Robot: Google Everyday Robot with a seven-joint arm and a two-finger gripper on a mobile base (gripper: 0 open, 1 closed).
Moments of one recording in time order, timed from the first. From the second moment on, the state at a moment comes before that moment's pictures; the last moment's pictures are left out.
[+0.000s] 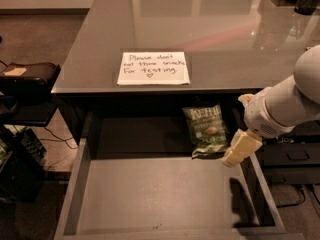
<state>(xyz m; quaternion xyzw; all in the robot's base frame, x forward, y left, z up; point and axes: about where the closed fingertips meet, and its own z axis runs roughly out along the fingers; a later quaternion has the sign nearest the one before) 0.477 -0.188 0.793 -0.55 0.81 0.03 0.23</state>
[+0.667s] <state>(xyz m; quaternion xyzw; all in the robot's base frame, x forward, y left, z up) 0.493 -0.224 0.733 -0.45 0.85 0.01 0.27</state>
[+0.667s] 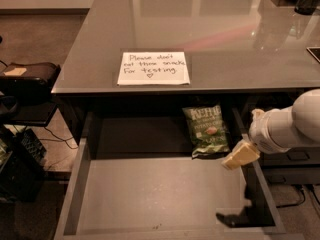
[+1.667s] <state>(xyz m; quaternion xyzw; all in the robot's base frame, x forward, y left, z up) 0.548 -0.196 0.699 -0.40 0.85 0.02 0.35</state>
